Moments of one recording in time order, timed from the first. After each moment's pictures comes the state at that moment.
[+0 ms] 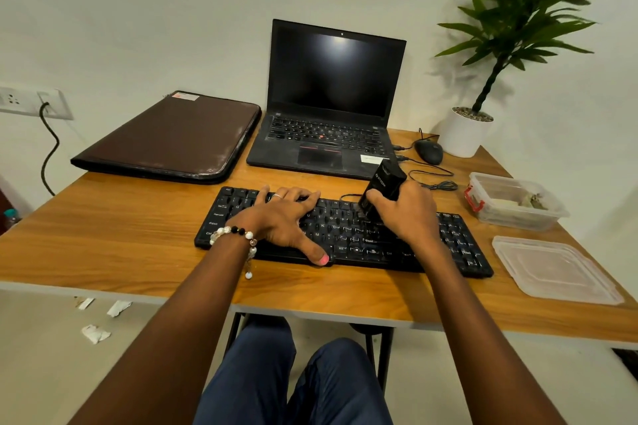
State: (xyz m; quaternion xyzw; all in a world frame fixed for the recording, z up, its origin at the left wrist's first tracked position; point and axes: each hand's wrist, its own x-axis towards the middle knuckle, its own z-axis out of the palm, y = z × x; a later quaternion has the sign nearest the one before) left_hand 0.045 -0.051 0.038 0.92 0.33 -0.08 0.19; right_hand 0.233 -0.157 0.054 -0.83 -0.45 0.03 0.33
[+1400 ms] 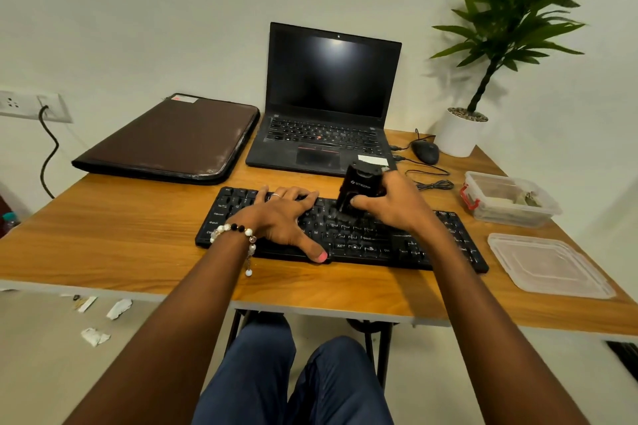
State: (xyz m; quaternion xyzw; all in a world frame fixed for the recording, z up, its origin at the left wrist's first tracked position) left_hand 0.044 -0.051 0.038 0.92 0.33 -0.07 0.19; right_hand 0.222 -0.162 0.080 -0.77 -0.55 0.14 0.29
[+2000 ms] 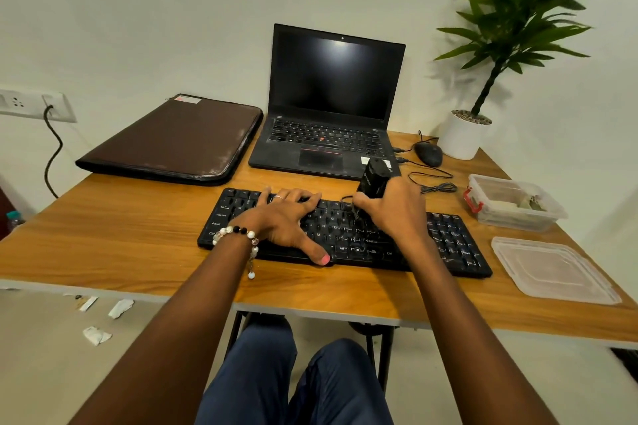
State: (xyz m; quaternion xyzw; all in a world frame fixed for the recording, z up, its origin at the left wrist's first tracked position) left_hand 0.044 -0.050 0.036 0.92 0.33 -0.07 0.19; right_hand 0.213 -0.152 0.060 -0.83 -0.47 -0.01 0.30
